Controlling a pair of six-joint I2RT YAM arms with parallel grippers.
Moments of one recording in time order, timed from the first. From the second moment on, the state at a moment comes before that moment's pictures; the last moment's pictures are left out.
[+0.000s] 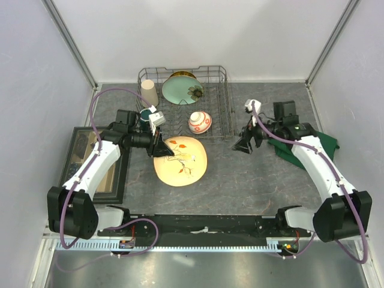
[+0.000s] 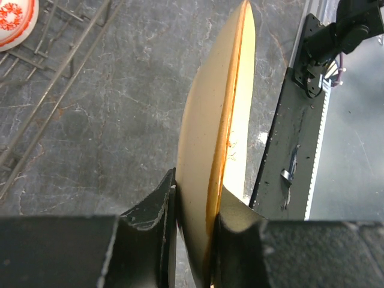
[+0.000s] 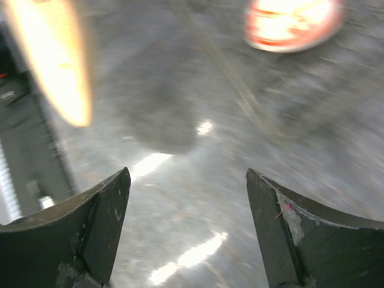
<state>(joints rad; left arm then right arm) -0.20 1.27 0.96 -0.61 1.01 0.36 0.12 1.26 1.07 -0.61 -0.85 -0.40</state>
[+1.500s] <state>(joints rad) -0.20 1.28 0.95 -0.49 1.03 0.25 0.60 1.64 1.31 -0.47 -0.82 -0.23</state>
